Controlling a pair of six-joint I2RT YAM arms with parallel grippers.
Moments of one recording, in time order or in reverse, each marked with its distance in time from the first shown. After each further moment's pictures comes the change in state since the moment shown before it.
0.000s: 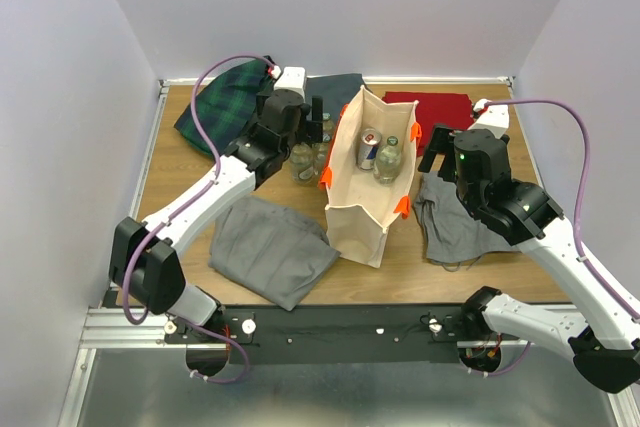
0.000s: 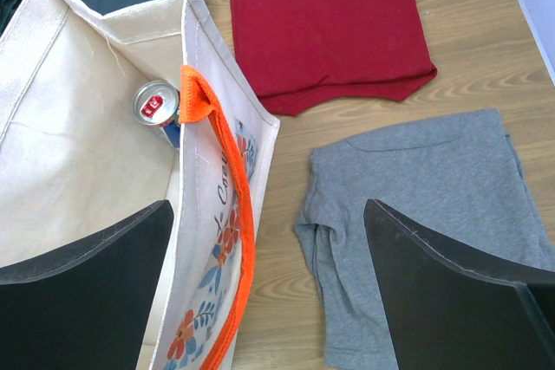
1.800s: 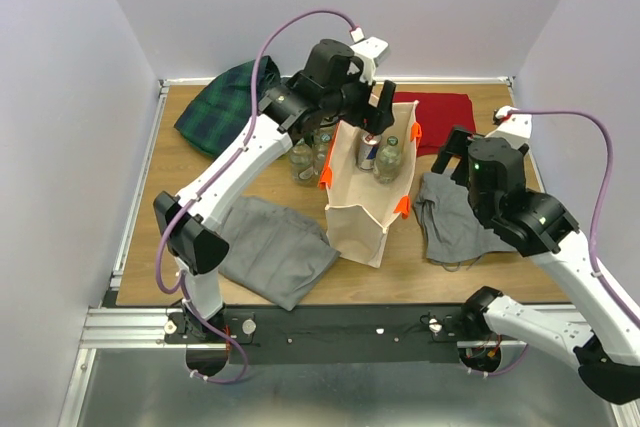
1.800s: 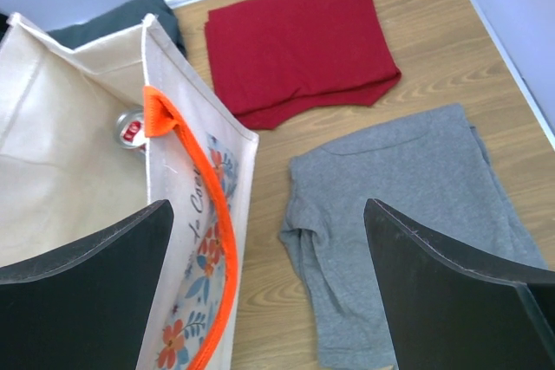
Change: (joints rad) left arm -0.120 0.315 0.762 -0.461 0.583 0.096; right arm 0.000 -0.085 -0.012 -0.031 0.087 0.046
